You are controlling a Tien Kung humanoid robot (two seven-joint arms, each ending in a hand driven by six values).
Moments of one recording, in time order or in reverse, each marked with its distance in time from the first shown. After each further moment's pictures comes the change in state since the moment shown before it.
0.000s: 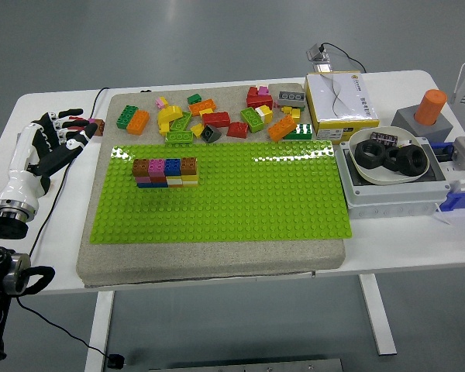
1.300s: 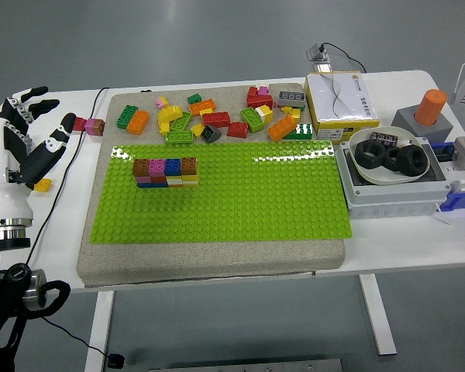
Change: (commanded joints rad) left arm 0.067 0.002 0.089 0.006 -0.123 0.240 -0.522; right arm 0.020 -0.025 -0.031 0.000 -0.028 0.034 -0.011
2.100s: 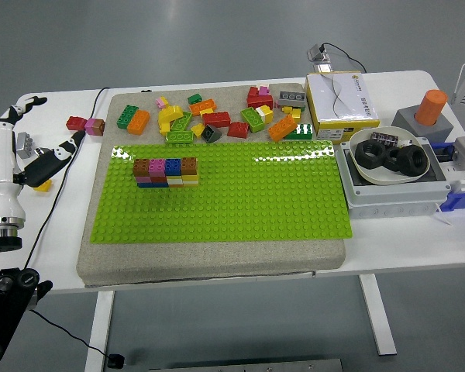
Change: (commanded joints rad) left arm 0.007 -0.012 -0.058 -0.021 0.391 0.154 0.234; right arm 0.014 -0.024 0.020 0.000 -0.001 0.001 -0.008
